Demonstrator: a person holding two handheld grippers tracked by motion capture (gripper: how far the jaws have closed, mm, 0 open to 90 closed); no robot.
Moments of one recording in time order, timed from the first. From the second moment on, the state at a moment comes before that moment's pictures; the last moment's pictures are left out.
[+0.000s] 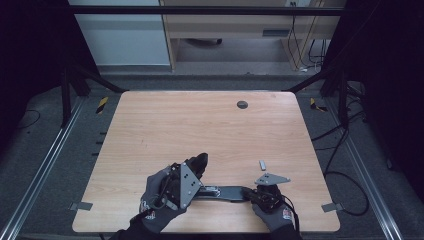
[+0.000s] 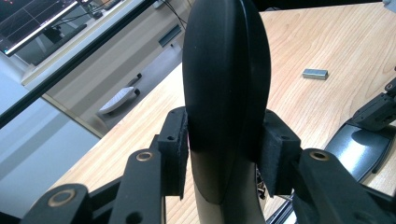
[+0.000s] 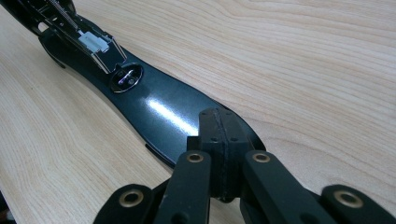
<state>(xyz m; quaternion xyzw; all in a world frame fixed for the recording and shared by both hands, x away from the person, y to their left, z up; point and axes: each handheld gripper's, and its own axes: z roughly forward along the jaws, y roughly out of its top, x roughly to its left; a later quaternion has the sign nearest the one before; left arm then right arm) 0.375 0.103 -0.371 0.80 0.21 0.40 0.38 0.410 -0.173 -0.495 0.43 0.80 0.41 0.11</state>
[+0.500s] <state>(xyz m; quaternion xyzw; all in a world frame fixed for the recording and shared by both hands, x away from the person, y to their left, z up) 0.376 0.122 -0.367 0.79 0.23 0.39 0.40 0.410 -0.174 -0.494 0.43 0.80 0.41 0.11</state>
